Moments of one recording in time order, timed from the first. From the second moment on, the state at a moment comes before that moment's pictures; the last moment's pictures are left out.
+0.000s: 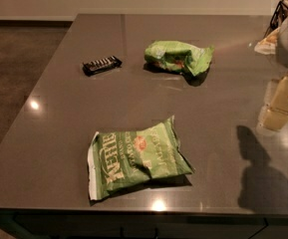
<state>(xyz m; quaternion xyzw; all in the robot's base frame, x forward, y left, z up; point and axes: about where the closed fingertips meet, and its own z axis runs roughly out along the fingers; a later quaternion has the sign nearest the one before) 0.438 -0.217 0.977 -0.60 0.78 -0.03 0.16</state>
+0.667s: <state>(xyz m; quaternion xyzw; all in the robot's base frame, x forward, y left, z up) 0.443 -0.210 0.974 -0.61 0.78 -0.02 0.16</state>
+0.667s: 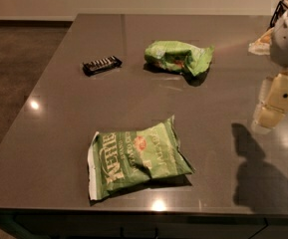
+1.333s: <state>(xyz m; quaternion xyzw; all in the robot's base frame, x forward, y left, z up) 0.420 -0.160 0.952 -0.65 0.74 0.04 0.18</state>
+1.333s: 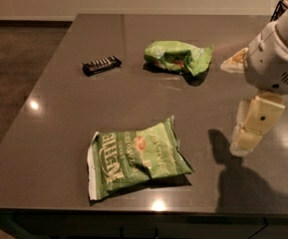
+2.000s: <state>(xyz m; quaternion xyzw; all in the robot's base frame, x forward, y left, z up) 0.389 -0.102 0.915 -0.70 0.69 0.07 0.19</state>
